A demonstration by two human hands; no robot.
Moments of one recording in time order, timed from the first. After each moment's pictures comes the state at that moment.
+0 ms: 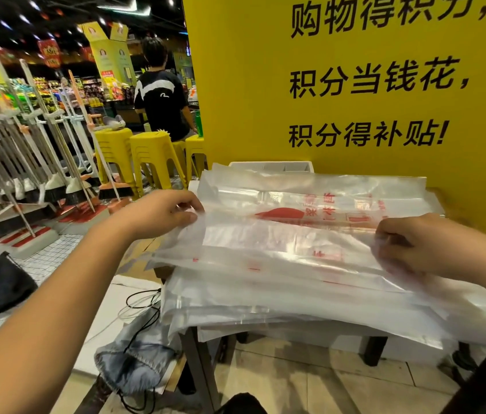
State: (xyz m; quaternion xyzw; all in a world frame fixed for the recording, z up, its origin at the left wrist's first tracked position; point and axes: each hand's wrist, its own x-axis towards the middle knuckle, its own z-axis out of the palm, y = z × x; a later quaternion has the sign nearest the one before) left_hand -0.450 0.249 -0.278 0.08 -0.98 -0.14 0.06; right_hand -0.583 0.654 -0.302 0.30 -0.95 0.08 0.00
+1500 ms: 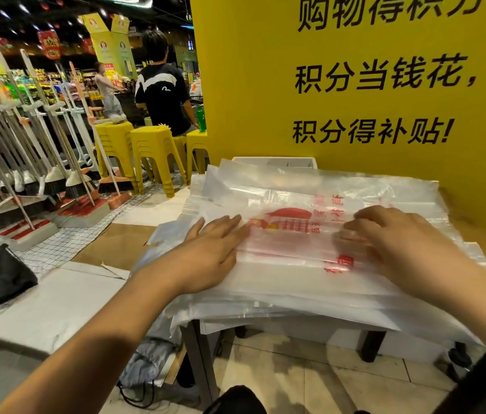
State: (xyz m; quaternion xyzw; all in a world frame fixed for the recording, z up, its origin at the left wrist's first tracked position) left_hand -0.434 0.320 -0.339 0.00 -1.00 -0.02 -0.01; right_hand -0.559 0.627 -0.327 0.40 -0.90 -0.04 0.18
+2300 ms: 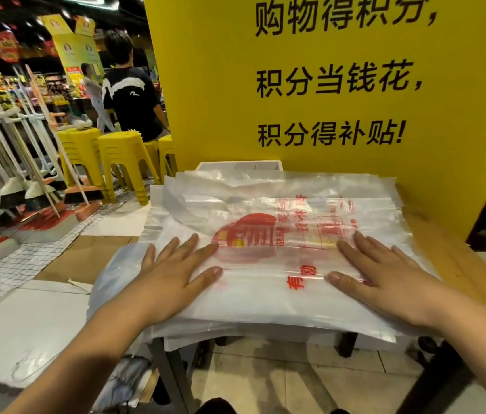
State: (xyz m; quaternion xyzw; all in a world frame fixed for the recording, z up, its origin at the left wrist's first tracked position) left_hand -0.436 0.331 -0.364 0.09 -0.99 -0.07 -0.02; right_hand -0.565 0.673 -0.362 0.29 -0.95 0.05 -0.08
